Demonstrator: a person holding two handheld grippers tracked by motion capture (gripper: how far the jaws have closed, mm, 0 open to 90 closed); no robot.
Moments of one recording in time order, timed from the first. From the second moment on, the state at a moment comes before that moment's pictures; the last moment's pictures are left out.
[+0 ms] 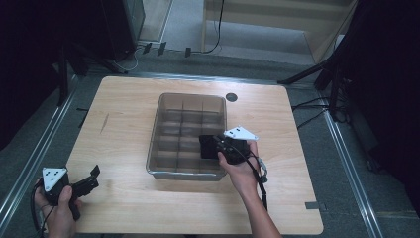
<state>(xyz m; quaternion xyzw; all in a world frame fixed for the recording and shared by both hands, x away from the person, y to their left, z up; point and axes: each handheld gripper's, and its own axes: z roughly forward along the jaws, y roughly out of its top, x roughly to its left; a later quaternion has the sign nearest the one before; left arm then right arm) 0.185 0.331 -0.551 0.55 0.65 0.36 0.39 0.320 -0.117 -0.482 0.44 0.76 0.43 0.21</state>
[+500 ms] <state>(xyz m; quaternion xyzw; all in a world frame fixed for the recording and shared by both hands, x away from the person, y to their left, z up) 0.185 0.331 -0.551 0.55 0.64 0.36 0.39 0.308 -0.131 -0.473 0.43 0.76 0.46 0.20</state>
